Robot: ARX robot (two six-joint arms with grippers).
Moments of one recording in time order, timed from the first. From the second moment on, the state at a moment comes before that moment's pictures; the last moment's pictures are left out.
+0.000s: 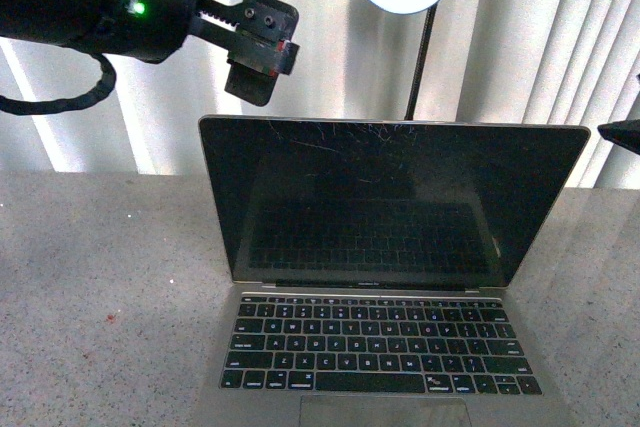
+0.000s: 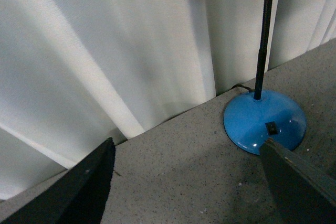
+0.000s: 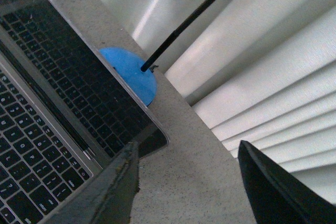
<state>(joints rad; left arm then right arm) -0.35 1.70 1.06 0.40 -0.05 0.33 -0.05 1.47 0.76 0.32 -0.46 -0.83</state>
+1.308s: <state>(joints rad) -0.35 1.80 1.26 0.04 0.03 0.58 0.12 1.71 1.15 -0.05 -0.45 -1.17</state>
